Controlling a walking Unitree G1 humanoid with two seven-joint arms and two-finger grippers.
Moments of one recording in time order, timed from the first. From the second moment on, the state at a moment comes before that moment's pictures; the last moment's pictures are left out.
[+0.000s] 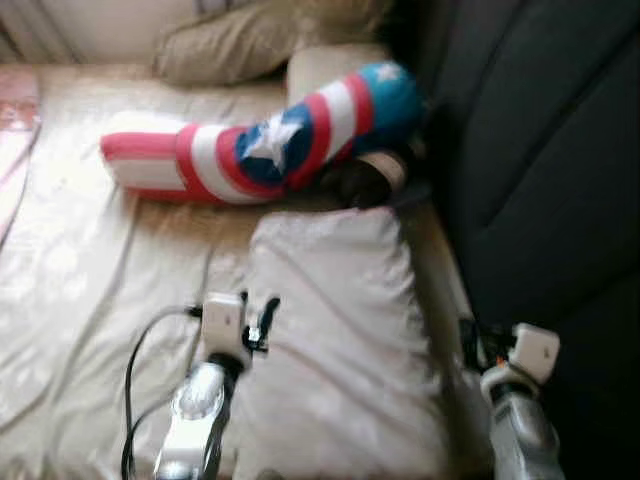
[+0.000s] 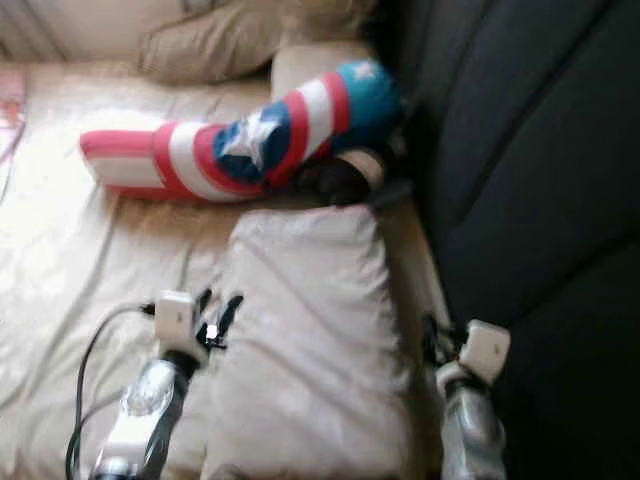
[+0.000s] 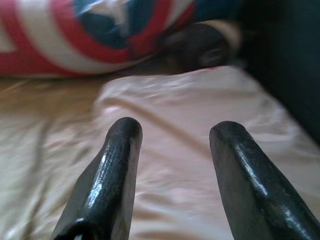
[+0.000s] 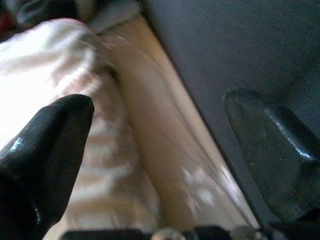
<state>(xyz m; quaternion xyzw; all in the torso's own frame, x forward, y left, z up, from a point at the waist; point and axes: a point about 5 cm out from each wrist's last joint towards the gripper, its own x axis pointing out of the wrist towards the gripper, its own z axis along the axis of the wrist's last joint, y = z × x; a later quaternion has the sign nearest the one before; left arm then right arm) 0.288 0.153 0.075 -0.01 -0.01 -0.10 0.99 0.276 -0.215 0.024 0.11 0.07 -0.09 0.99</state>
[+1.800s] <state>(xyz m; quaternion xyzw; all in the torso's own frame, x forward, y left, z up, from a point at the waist) 0.288 0.178 0.062 -0.01 0.02 -0.06 1.00 0.279 -0.188 0.018 0.11 0.10 -0.01 0.99</state>
